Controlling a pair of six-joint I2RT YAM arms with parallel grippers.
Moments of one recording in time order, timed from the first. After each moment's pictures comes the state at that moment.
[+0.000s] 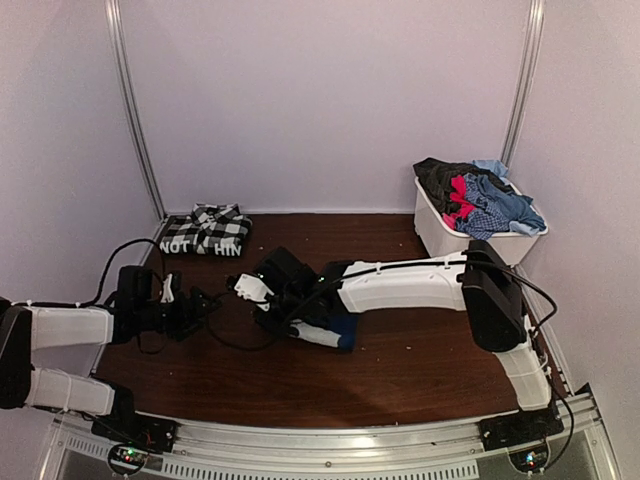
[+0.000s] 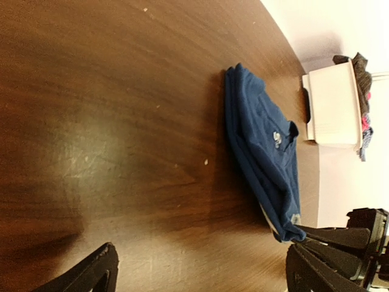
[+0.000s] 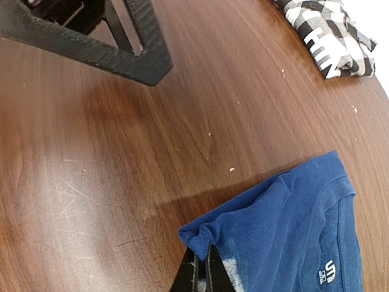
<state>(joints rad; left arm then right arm) -0.18 1.18 0.33 0.14 0.54 -0.74 1.13 2.26 1.81 -0.35 0.09 -0.16</state>
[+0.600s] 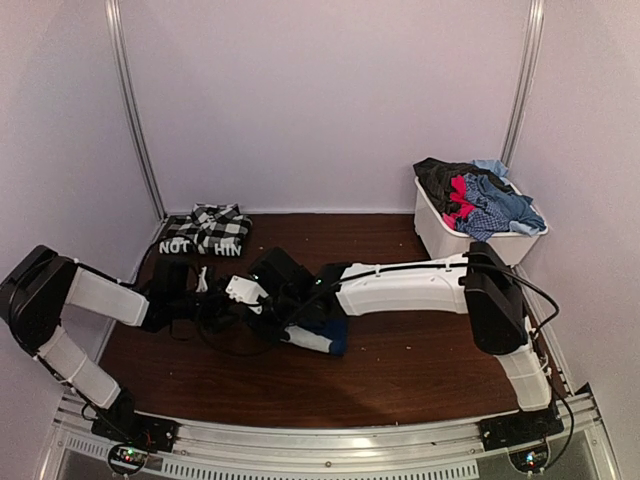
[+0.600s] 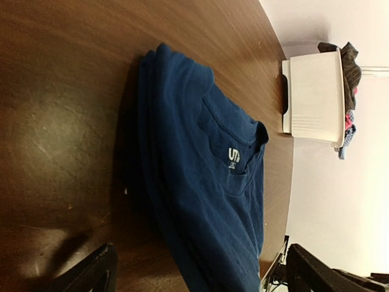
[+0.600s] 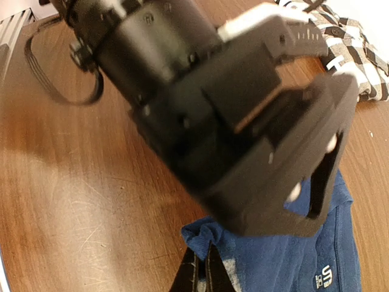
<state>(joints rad) -0.37 1.52 0.47 0.45 0.54 -0.99 1.15 2.24 1.82 -0.31 0.02 -0.16</state>
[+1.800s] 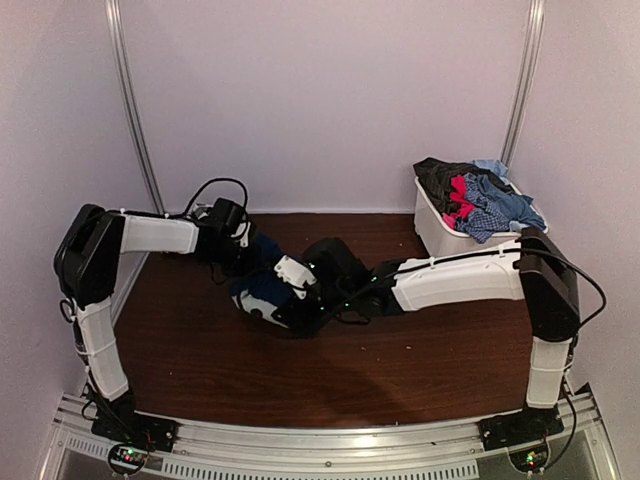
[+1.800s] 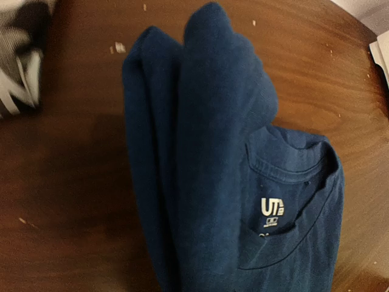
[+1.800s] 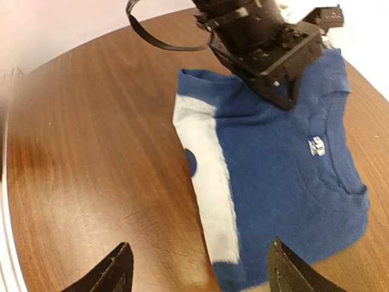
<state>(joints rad) -0.45 1.94 1.26 -0.25 0.18 -0.45 1.07 1.97 1.40 -0.07 0.00 -0.01</state>
